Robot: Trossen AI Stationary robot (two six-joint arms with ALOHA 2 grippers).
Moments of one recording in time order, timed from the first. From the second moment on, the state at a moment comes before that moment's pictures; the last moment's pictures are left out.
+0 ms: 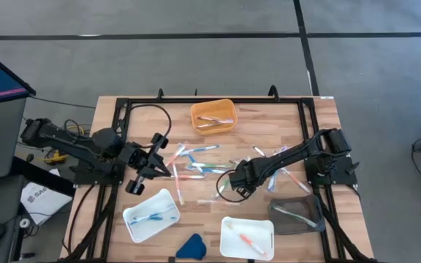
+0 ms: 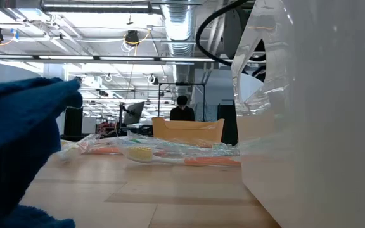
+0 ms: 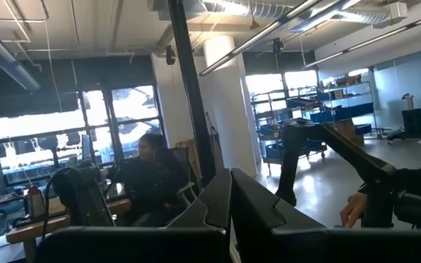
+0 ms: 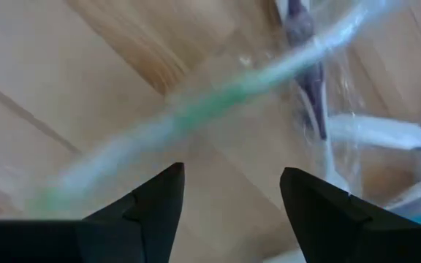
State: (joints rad) left arm -0.24 0.95 0.69 0.62 0.24 0.12; right arm 0.24 1.86 1.15 -0.96 0.10 0.97
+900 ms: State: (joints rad) left arm -0.24 0.95 0.69 0.63 0.24 0.13; right arm 0.18 1.84 1.22 -0.82 0.07 1.10
